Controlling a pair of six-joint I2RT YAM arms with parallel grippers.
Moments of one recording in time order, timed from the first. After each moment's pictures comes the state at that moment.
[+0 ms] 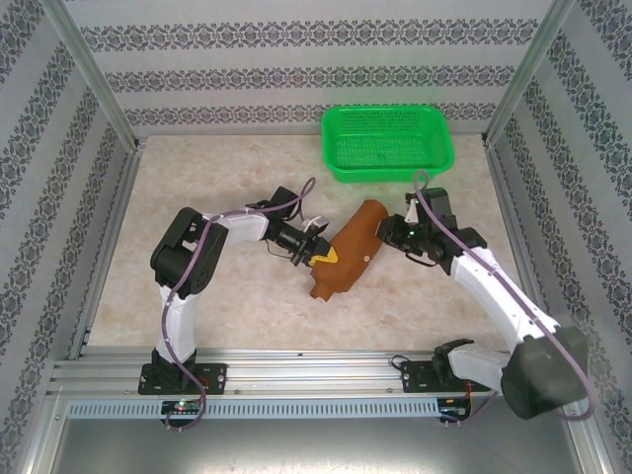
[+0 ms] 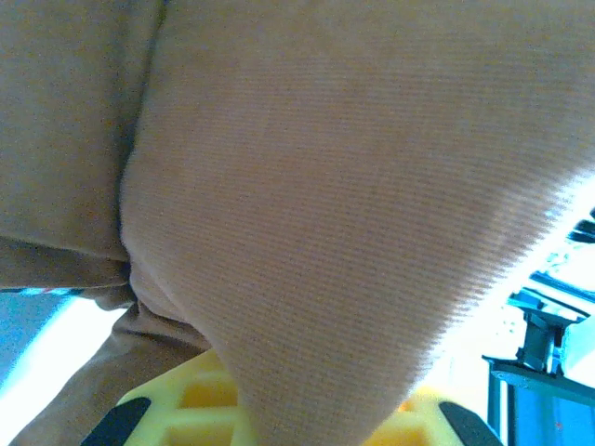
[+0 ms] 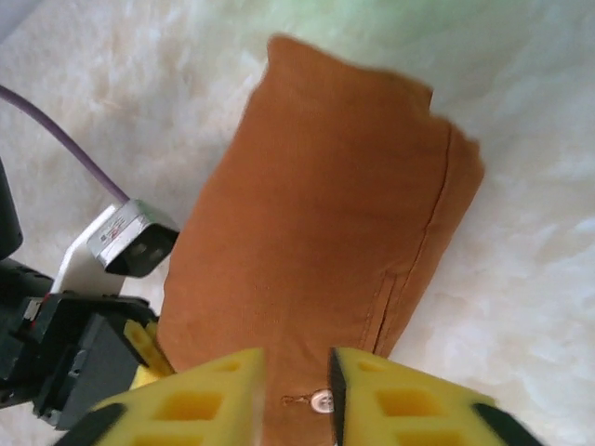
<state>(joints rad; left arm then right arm) -0.47 2.08 1.27 -0.35 1.28 -0.68 0.28 1.19 0.87 -0.53 -0.29 0.65</state>
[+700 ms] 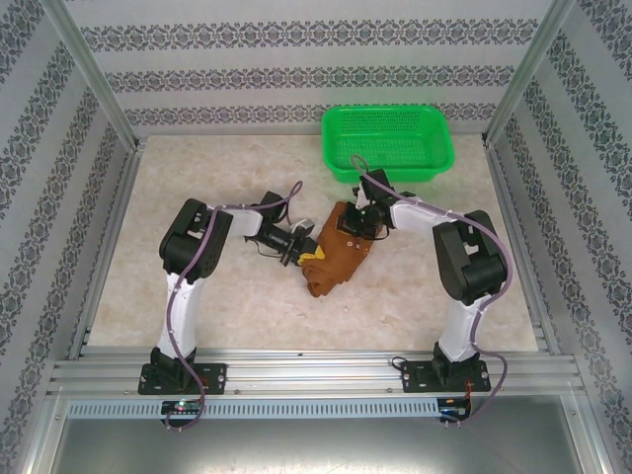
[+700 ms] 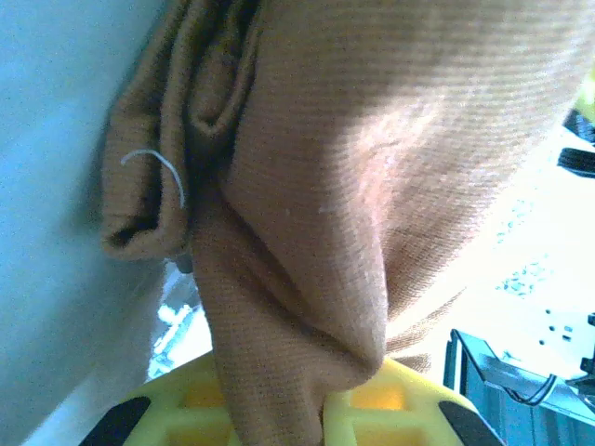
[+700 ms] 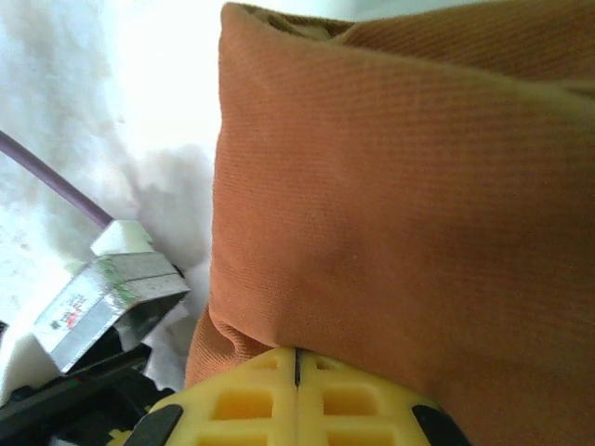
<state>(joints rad) -0.38 2.22 1.31 -0.42 1.31 -0.58 0.36 1.91 1.19 -0.33 -0.47 0.68</state>
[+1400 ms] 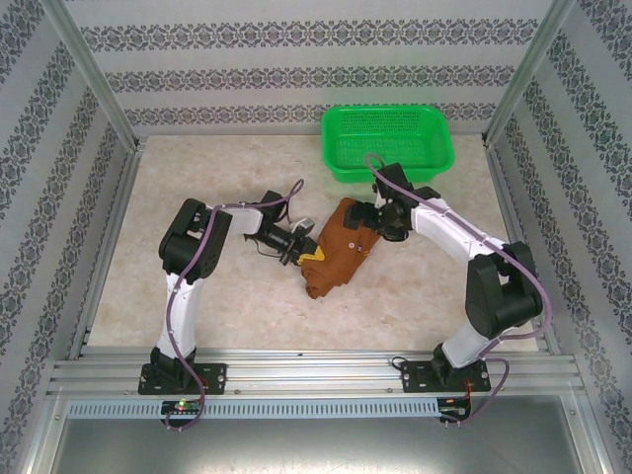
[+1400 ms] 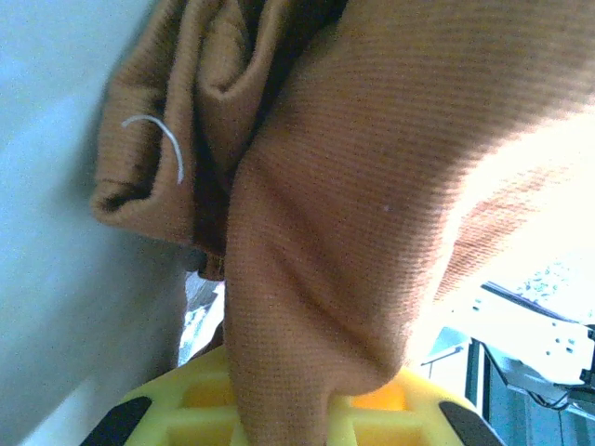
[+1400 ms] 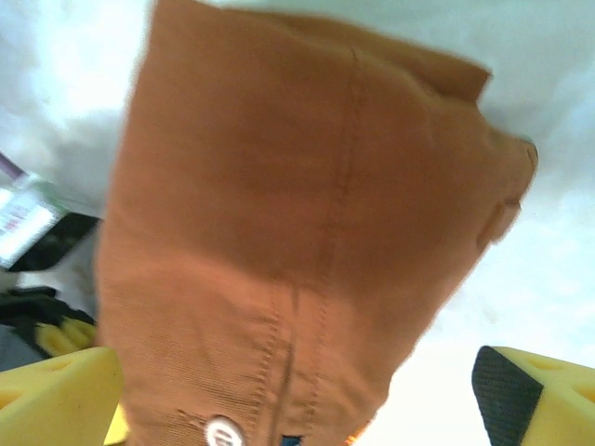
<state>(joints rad) -0.37 2.22 1.33 -0.50 1.28 -0.50 0.36 1.64 1.18 -0.68 -0.18 0.54</state>
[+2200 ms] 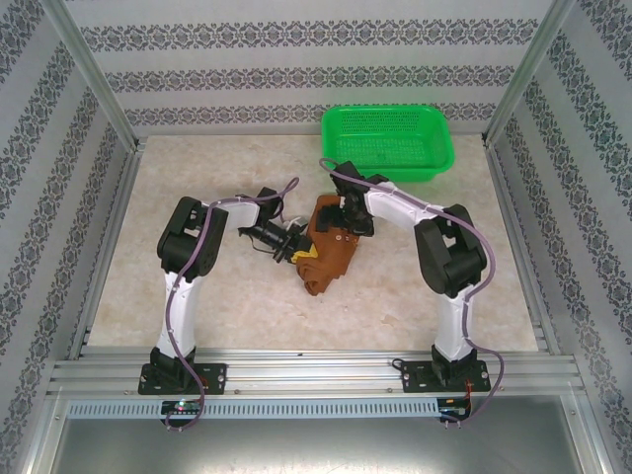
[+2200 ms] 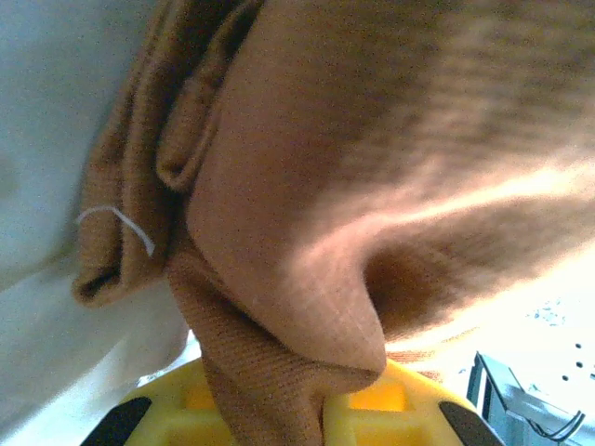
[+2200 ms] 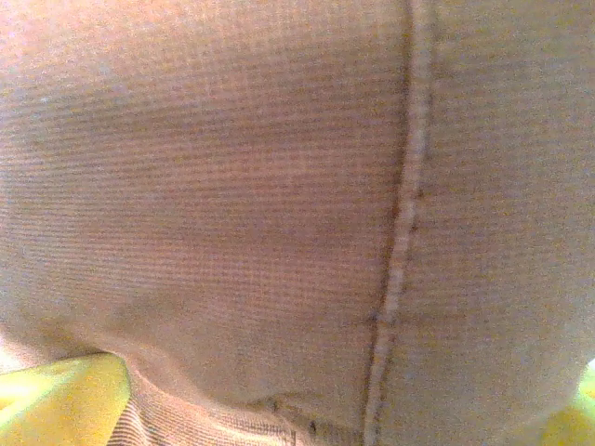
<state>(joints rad) -0.34 2.23 1.41 -0.72 1.21 -0.42 0.50 2.05 1.53 -0.79 -0.14 0.54</state>
